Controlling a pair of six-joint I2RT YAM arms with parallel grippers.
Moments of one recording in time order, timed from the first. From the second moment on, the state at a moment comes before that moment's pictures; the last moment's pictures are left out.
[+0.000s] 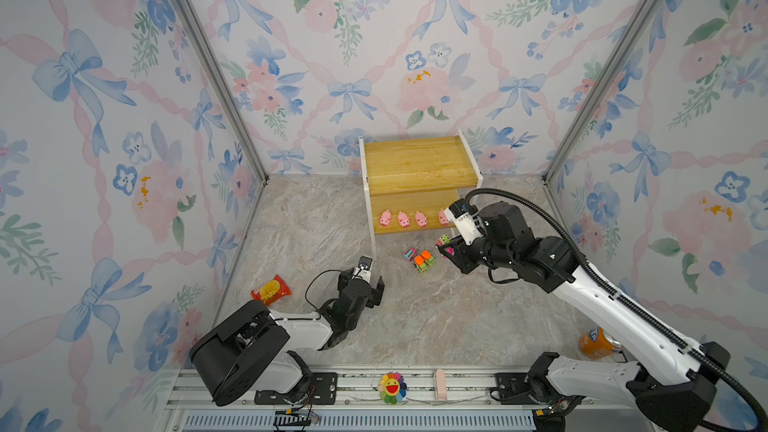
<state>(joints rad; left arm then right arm) -0.77 1.37 0.25 0.61 -0.46 -0.13 0.70 1.22 1.38 -0.83 -0.07 0.14</state>
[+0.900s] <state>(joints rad) -0.77 1.45 0.30 0.66 -0.29 -0.05 0.45 1.98 2.51 -1.23 0.06 0.20</state>
